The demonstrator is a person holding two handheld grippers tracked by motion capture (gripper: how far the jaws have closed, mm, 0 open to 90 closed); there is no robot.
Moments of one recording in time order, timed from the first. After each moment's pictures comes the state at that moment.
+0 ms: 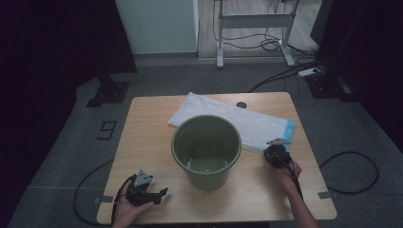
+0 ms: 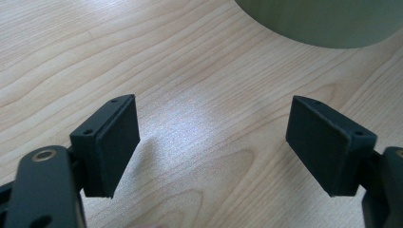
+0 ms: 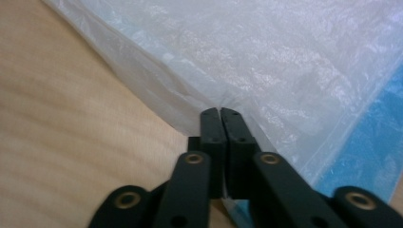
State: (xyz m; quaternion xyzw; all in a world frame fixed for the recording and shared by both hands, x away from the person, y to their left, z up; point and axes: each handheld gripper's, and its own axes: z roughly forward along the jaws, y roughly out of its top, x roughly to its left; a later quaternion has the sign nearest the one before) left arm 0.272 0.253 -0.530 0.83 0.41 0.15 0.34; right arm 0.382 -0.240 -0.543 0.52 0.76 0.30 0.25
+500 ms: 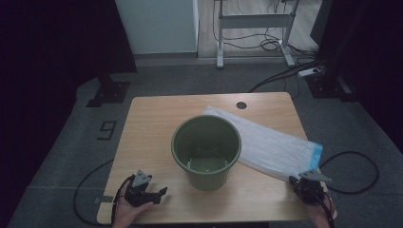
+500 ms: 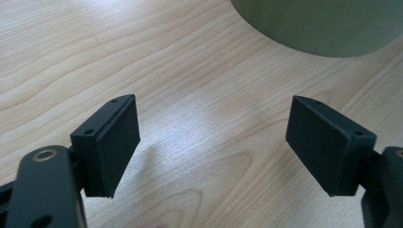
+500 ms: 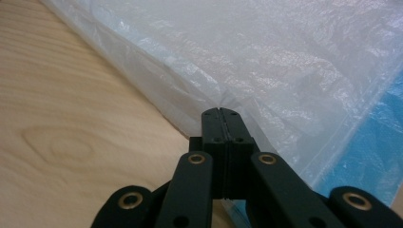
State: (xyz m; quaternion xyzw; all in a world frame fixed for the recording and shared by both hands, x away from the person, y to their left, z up) left arm 0.268 0.253 -0.527 0.82 0.42 0.15 0.35; right arm 0.263 -0.310 -0.547 0.54 0.73 0.33 0.25
